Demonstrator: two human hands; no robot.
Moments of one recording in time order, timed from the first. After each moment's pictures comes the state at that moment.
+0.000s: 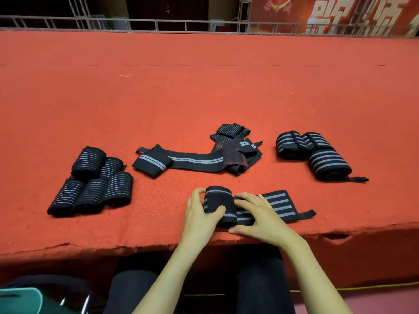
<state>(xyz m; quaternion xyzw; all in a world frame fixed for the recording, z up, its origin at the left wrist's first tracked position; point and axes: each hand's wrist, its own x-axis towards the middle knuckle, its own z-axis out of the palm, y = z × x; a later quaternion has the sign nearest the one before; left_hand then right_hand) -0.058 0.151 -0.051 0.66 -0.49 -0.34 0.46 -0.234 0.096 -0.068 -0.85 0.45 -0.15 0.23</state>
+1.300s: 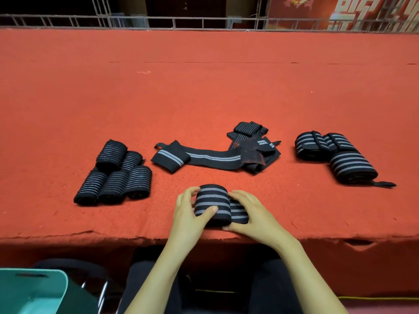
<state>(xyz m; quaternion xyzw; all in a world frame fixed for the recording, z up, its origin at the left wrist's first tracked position) -0.007 0.172 -0.057 0.66 -0.49 -0.30 0.48 -0.188 0.102 -0.076 -0.84 0.43 -0.19 0.28</state>
